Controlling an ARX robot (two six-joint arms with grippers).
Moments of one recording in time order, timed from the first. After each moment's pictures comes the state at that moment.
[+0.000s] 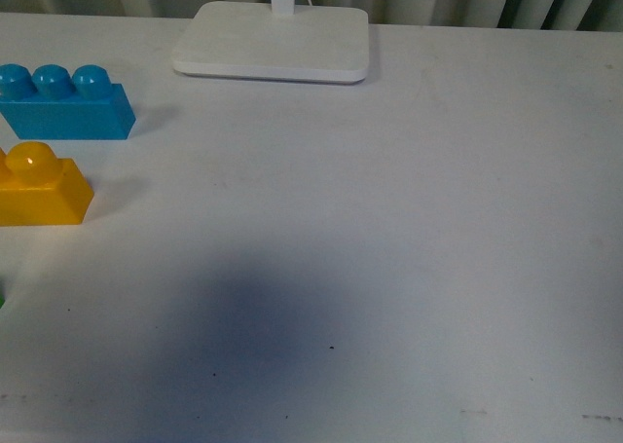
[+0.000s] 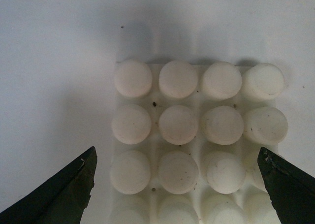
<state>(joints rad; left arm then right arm) 0.00 0.00 0.01 0.00 0.00 0.00 -0.48 1.71 1.03 -0.23 -0.26 -0.42</state>
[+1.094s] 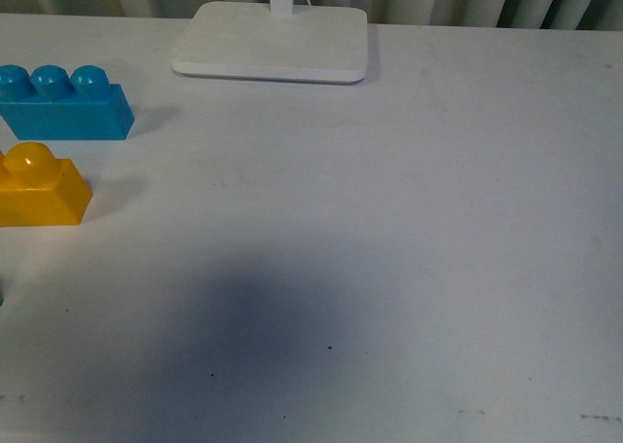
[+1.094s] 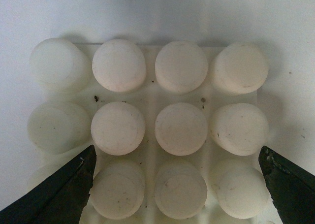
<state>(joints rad) 0.00 0.00 0.01 0.00 0.00 0.00 -0.58 1.89 1.18 -0.34 -0.29 -0.57</state>
